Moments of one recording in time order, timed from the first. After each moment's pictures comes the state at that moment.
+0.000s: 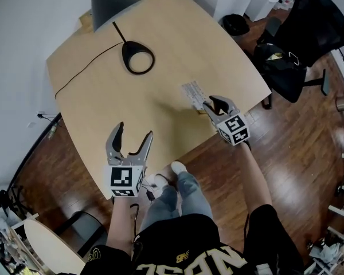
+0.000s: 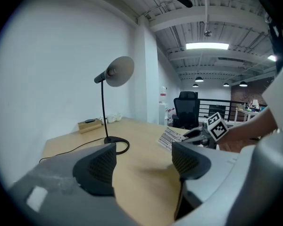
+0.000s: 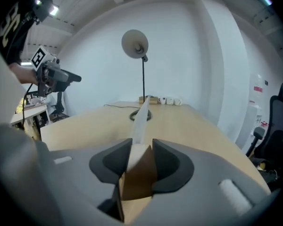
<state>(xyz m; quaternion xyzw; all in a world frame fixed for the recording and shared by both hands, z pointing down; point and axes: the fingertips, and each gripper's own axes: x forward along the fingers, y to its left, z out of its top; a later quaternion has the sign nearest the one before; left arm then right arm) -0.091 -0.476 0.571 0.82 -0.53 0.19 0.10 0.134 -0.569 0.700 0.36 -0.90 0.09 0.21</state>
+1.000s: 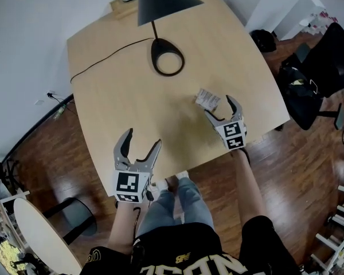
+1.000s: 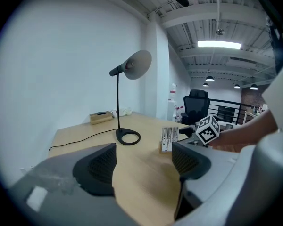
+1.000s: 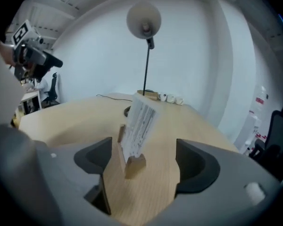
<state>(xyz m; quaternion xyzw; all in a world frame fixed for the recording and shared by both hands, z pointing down) -0.145 -0.472 0.593 0.79 -0.57 0.19 0.14 0.064 -0.623 0.729 0.39 -0.88 0.05 0.27</state>
